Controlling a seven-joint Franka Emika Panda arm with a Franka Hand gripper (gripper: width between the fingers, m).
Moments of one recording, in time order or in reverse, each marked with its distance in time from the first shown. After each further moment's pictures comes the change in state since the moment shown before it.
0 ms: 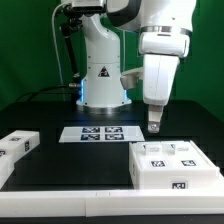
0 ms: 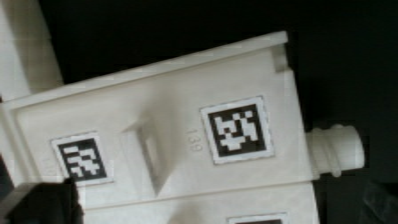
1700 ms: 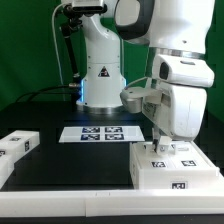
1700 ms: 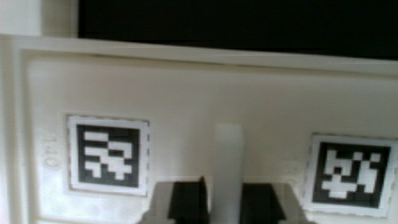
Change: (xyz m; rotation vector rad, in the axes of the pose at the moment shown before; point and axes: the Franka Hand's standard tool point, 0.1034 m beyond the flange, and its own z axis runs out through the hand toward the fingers) arm 0.013 0.028 0.036 0.087 -0.043 -0.316
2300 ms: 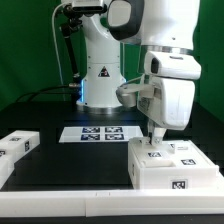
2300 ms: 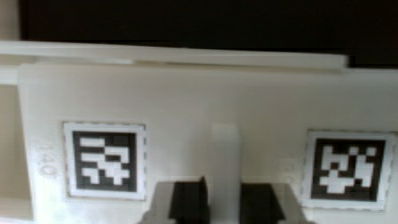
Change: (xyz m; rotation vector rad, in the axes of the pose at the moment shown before) arm 0.000 -0.033 -0.004 -0.033 0.024 0.002
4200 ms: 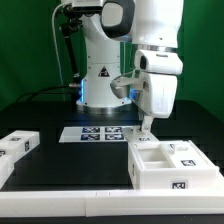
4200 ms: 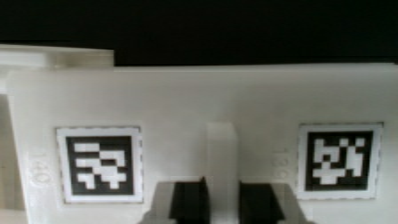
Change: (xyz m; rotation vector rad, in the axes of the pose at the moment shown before) arm 0.002 -0.083 -0.007 0.035 0.013 -0.013
